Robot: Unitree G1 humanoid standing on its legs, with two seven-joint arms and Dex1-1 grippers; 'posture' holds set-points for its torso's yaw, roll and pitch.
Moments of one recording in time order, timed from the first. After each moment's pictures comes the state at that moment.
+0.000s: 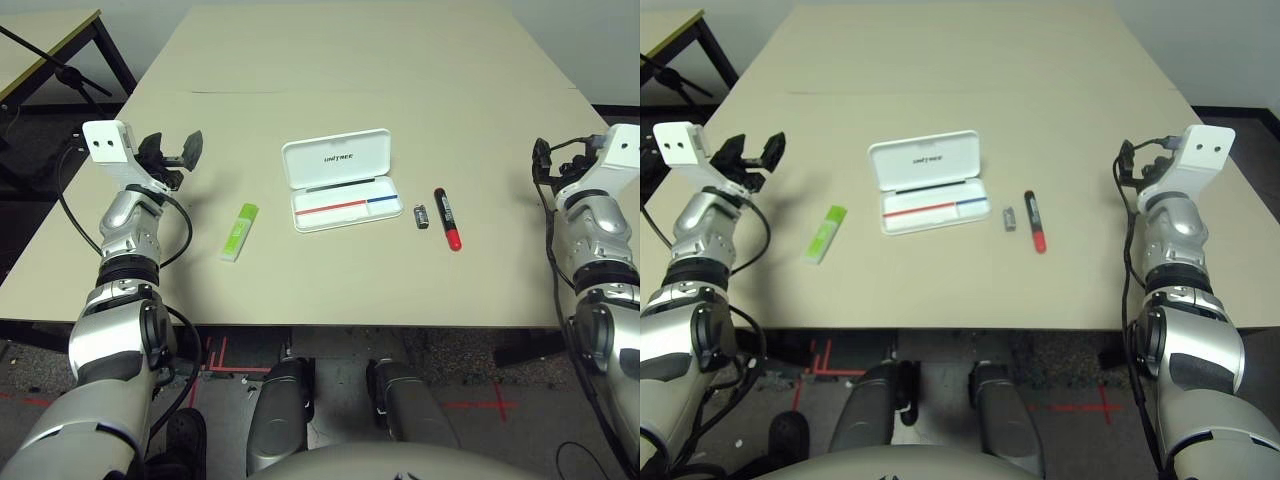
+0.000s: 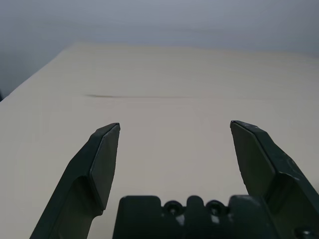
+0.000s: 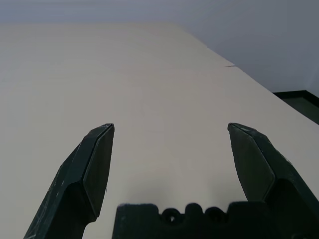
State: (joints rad) left arm -0.77 0.52 0.38 0.96 -0.33 -0.20 -0.64; right arm -0.78 -0.54 -0.37 1.13 0.22 -0.32 0.27
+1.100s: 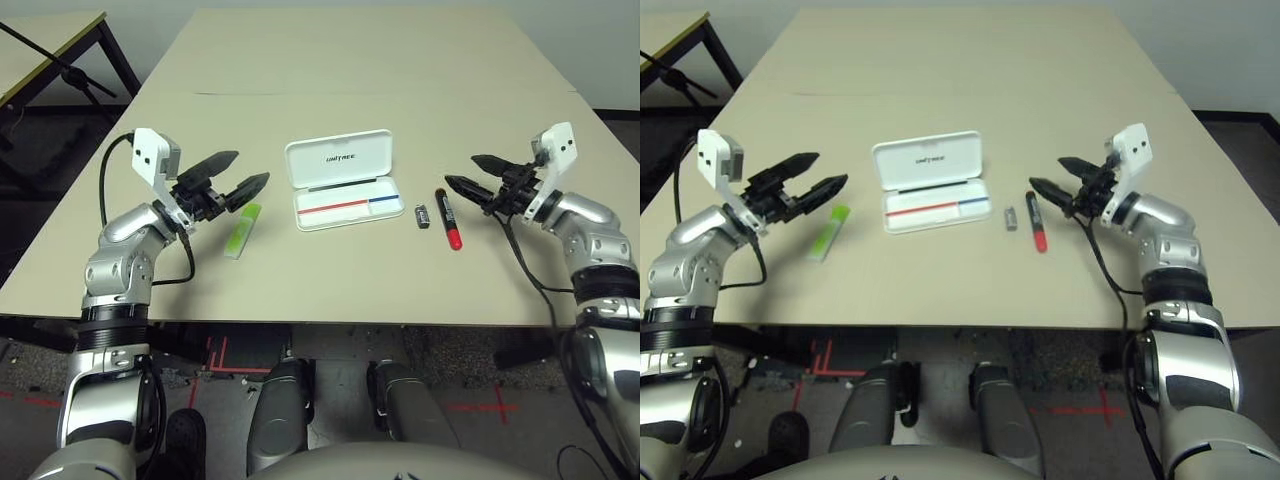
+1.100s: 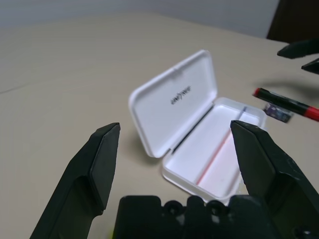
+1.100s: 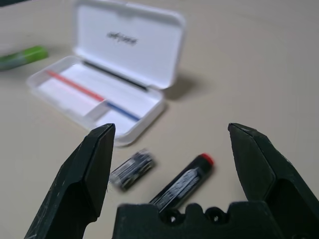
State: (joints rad) left arm -0.43 0.56 0.16 0.17 -0.46 0.29 -0.92; right arm -0.60 -0.60 -0.14 0.60 0.30 0.14 1.16
